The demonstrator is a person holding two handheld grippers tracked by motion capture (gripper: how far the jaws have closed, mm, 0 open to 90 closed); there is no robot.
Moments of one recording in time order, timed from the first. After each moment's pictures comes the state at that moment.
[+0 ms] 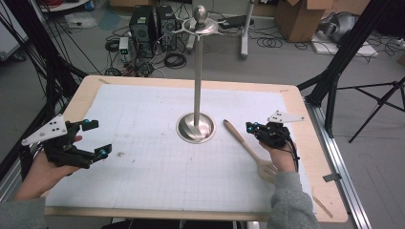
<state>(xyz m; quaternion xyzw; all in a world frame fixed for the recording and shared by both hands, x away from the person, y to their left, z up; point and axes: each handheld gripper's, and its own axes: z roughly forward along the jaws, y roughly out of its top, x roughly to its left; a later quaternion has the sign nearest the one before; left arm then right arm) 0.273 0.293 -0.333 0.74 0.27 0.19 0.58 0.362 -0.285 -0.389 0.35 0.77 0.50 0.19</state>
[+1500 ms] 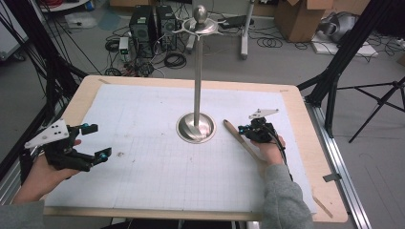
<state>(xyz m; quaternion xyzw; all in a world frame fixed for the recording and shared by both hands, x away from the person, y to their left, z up) 0.271 0.295 -0.343 0.75 0.28 0.19 0.57 0.409 -0.263 -0.426 0.37 0.83 0.38 0.16</state>
